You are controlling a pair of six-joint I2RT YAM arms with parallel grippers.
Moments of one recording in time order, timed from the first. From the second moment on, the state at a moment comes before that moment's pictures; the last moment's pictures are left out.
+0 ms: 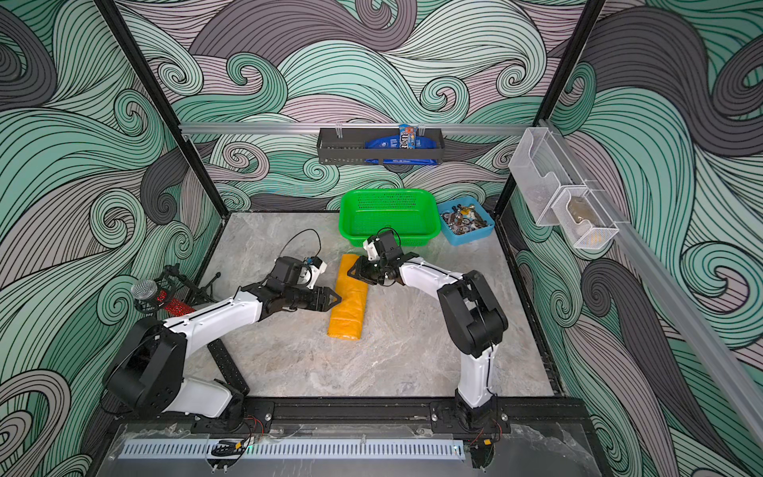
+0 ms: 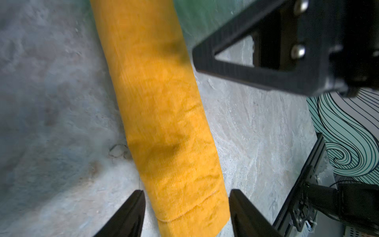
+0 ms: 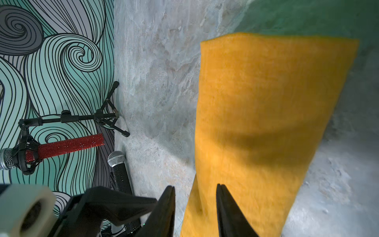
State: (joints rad) left arm -0.49 1.46 0.78 -0.19 0.44 -0.35; right arm 0.51 1.94 1.29 -0.21 -0.49 0.71
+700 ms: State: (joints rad) left arm -0.60 1.57 0.75 -0.13 0.40 -0.35; right arm 0.45 2.05 1.21 -0.07 -0.44 0.56
